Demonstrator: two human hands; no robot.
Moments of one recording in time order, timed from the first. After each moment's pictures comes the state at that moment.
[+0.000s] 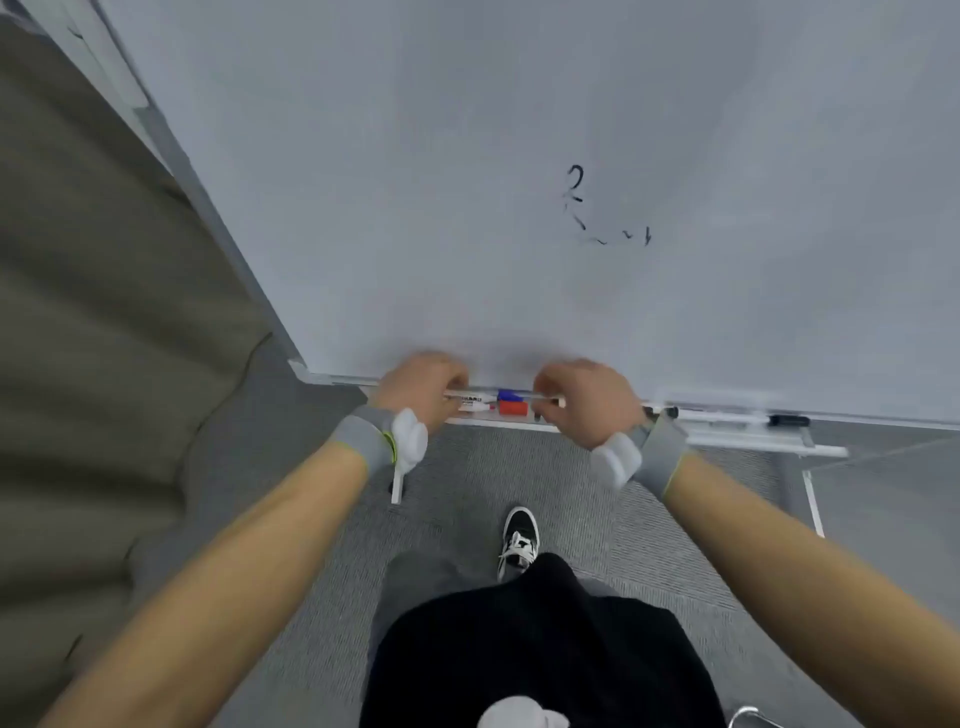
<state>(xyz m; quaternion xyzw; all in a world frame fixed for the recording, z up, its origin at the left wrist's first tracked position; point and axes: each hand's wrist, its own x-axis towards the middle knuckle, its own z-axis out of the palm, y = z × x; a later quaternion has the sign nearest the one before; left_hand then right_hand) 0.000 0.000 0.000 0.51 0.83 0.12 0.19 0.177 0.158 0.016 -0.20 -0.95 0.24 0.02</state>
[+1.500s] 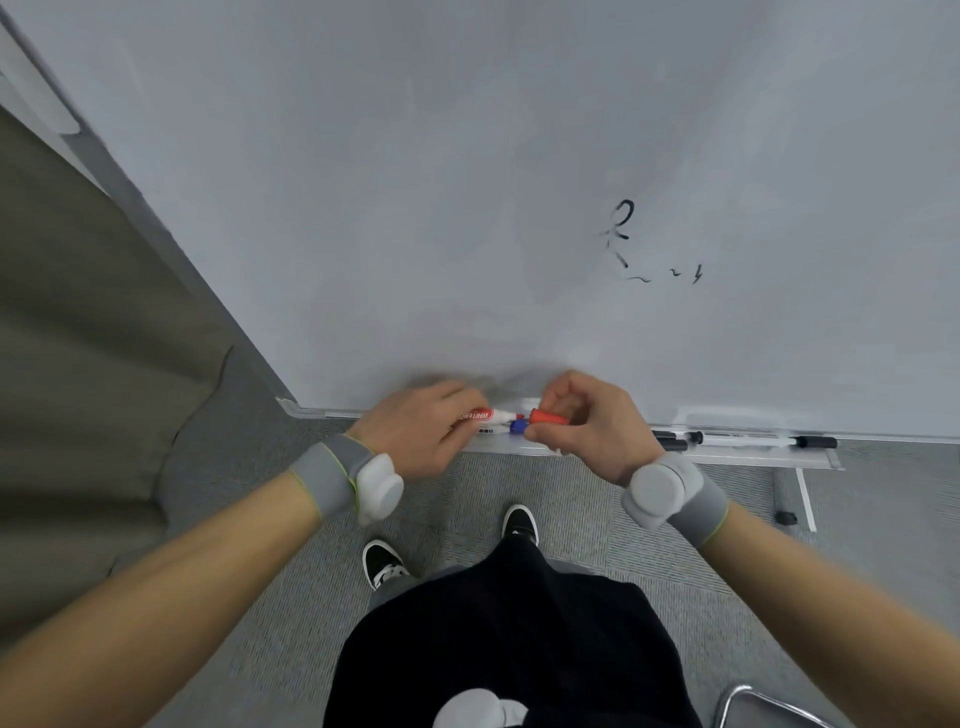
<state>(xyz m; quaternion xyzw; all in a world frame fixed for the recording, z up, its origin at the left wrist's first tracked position) -0.019 -0.010 0.033 0.64 0.73 0.19 0.17 0.151 0.154 0.018 -0.30 -0.74 0.60 0.06</state>
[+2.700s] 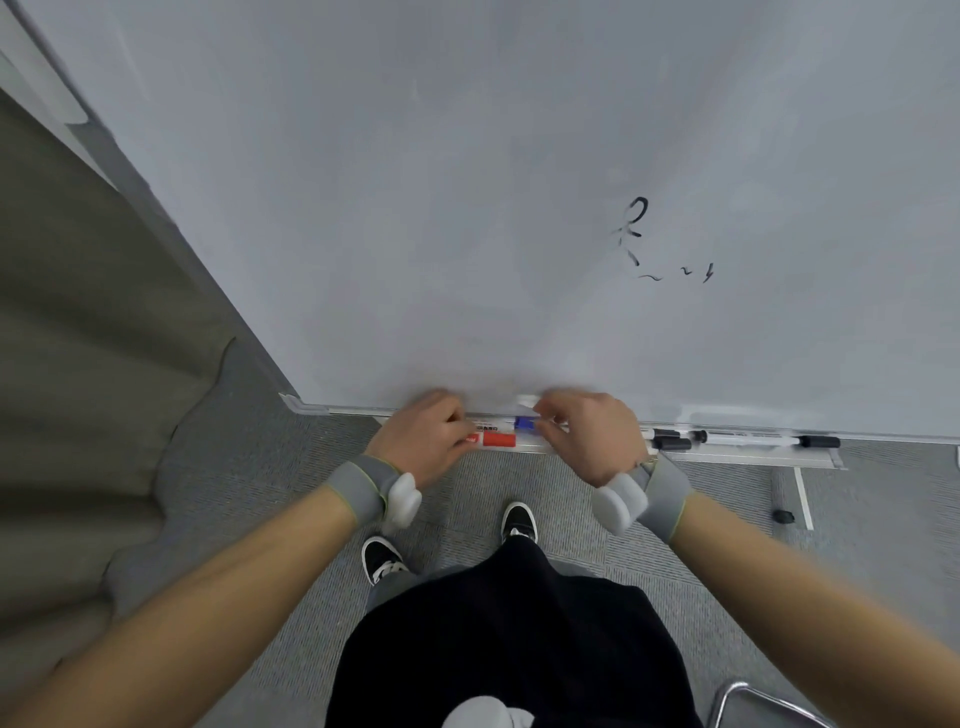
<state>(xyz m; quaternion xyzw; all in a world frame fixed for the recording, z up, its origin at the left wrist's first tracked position) -0.015 -0.016 -0.013 0.63 0.75 0.15 0.13 0.146 0.146 -0.013 -0.25 -0.93 0.24 0.05</state>
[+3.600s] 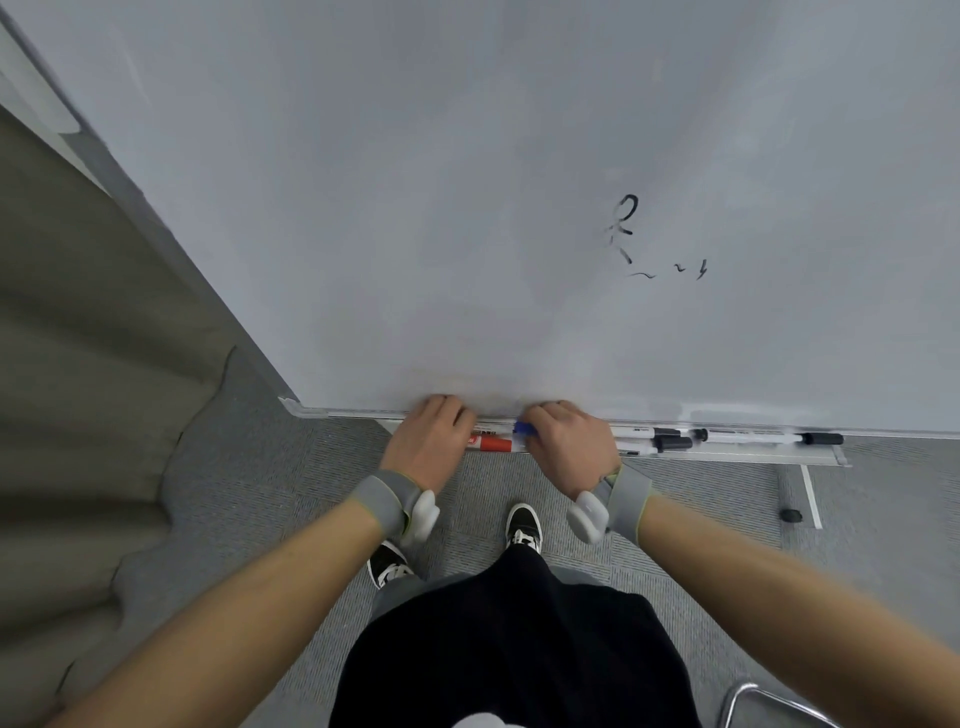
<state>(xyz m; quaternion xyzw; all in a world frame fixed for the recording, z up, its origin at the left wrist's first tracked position) 0.001 -0.007 -0.037 0.59 0.80 0.01 0.08 0.141 0.130 -0.046 -0.22 -0.96 0.15 0.05</state>
